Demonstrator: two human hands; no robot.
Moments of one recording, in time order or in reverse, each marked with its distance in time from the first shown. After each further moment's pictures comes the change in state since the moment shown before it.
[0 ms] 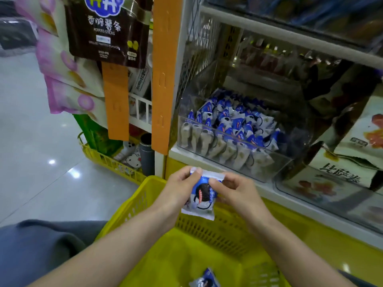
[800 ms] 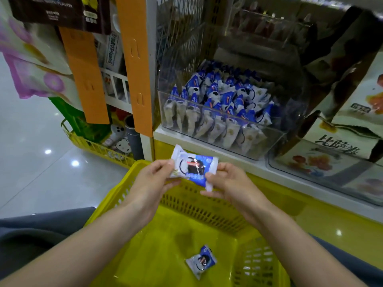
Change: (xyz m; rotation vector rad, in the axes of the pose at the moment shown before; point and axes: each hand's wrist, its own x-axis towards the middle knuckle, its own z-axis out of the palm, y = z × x) left_hand 0.013 -0.037 -0.015 -0.156 0.151 -0.007; right_hand 0.002 0.023 -0.016 0.270 -0.052 0.257
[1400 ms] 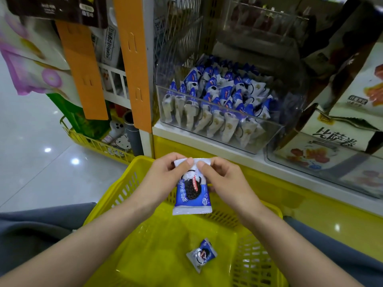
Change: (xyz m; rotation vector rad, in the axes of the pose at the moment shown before) left_hand -0.013 0.011 0.012 0.326 -0.204 0.187; right_hand -0.010 0.008 0.012 -0.303 0.058 -0.273
